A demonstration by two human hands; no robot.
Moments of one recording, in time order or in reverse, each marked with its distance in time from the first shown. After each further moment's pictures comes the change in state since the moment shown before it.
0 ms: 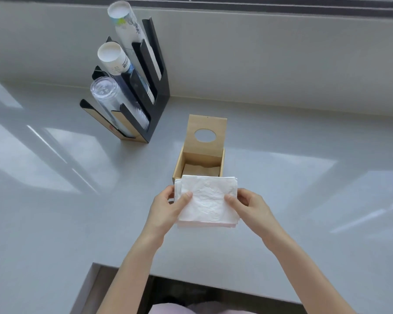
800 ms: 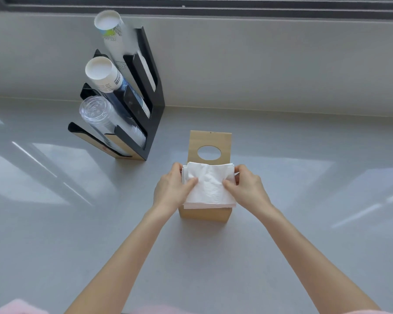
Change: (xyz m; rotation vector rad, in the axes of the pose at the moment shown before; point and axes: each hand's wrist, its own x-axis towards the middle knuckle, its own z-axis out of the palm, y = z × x) left_hand 0.113 0.040 -0.001 0.754 0.077 0.192; right_hand 0.094 -0.046 0.016 -0.375 0.213 -0.056
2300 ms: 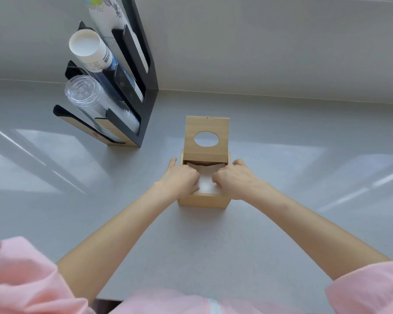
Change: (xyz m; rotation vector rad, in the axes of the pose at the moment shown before) left_hand 0.016 0.004 0.012 0.916 -0.454 0.489; right_hand 0.014 -0.012 0.015 -1.140 -0.378 -0.432
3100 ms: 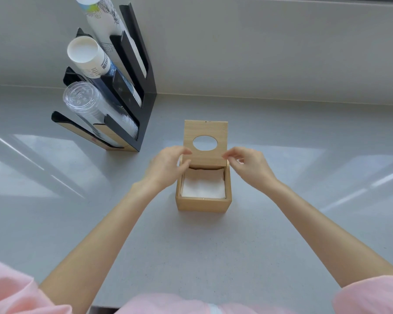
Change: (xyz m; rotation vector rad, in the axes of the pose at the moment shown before) left_hand -0.001 -0.035 -0.004 -0.722 0.500 -0.109; right_hand -0.006 0.036 0.002 1.032 0.505 0.252
